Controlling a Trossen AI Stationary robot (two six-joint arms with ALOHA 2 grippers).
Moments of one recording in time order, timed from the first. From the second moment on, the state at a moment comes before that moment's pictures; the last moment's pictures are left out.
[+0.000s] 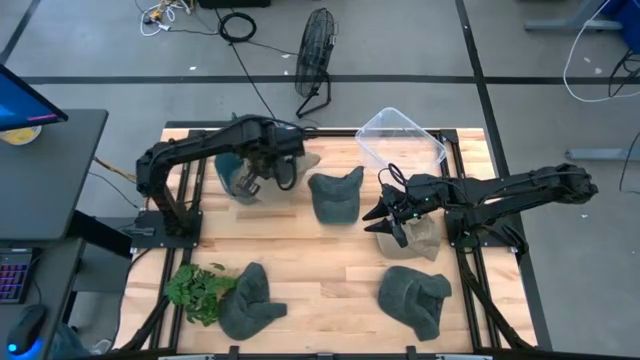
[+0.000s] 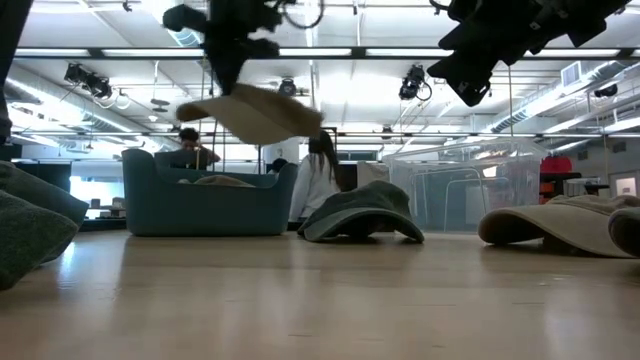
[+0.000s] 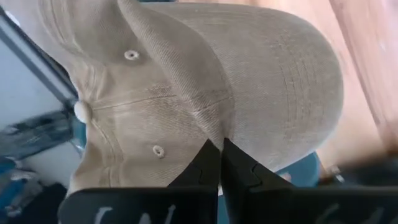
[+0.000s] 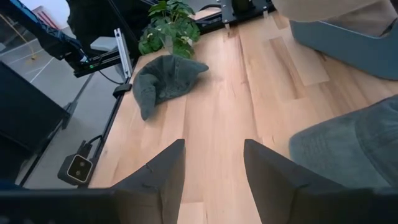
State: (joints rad) left arm 0.24 1.74 1.82 -1.57 -0.23 0.83; right arm 0.02 1.02 0.61 -0.02 -0.22 0.30
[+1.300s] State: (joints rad) left arm 0.55 1.33 1.10 -1.10 -0.22 1.53; right arm 0.02 1.02 0.61 -0.01 -0.03 0.30
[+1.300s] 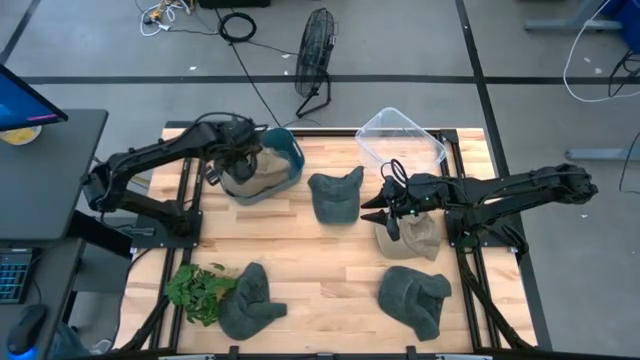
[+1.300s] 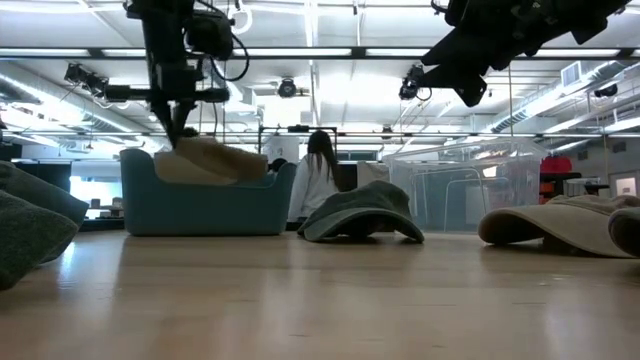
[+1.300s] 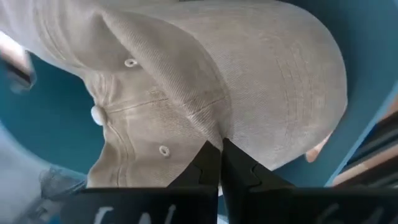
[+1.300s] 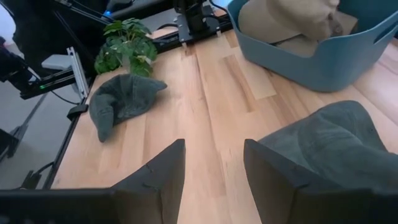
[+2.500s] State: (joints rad) left arm 0.50 1.33 1.01 -1.03 -0.24 1.06; right arm 0.02 1.02 0.61 -0.02 -0.04 0.27
